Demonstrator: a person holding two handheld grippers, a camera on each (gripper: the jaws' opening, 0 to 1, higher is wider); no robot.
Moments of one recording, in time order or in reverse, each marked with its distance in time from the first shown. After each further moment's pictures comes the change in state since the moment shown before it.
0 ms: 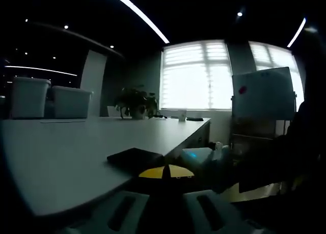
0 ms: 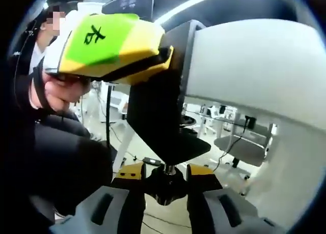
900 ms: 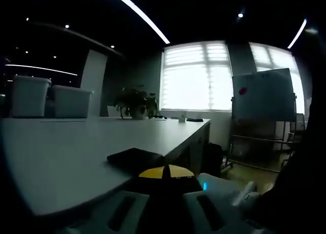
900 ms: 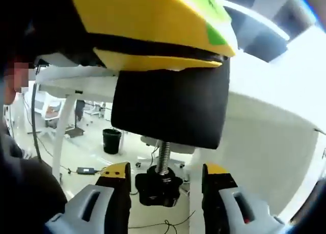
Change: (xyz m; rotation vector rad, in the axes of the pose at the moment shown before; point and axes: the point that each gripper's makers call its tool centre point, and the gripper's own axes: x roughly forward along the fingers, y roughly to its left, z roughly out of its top) left arm 0.000 0.002 0.000 -0.009 -0.006 0.000; right arm -0.017 -0.043 -0.007 0.071 0.022 -0.752
